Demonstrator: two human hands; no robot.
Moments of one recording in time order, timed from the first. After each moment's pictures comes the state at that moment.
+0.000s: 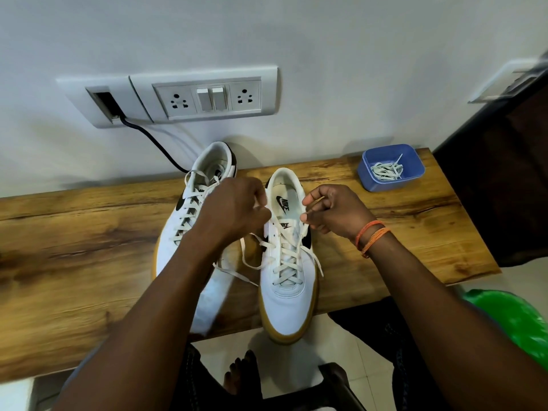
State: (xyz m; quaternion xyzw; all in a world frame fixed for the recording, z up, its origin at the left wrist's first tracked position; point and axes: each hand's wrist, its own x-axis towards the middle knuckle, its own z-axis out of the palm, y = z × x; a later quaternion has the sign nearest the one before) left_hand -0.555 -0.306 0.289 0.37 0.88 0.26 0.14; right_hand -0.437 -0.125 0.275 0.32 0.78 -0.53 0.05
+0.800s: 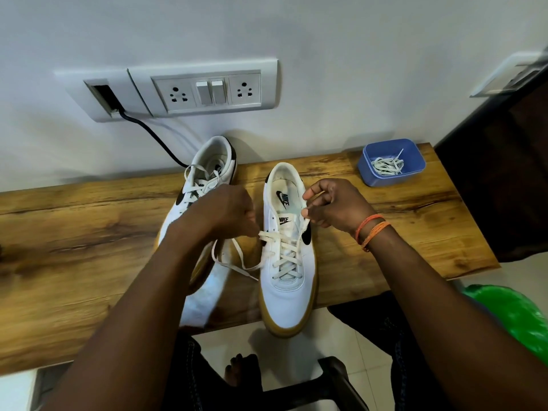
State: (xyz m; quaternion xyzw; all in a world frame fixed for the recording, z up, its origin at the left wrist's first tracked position) left_hand -0.562 -0.315 0.295 0.41 0.86 0.09 0.29; right_hand -0.437 -0.124 0.278 0.31 0.80 -0.52 0.06
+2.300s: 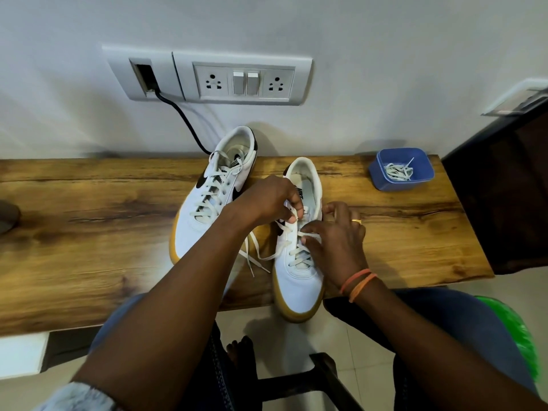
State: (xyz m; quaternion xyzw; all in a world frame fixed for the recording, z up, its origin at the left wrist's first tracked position) left_hand -0.554 -0.299 0.265 0.45 0.79 0.28 0.30; right_hand -0.390 -0.205 0.259 0.25 0.96 -0.16 -0.02
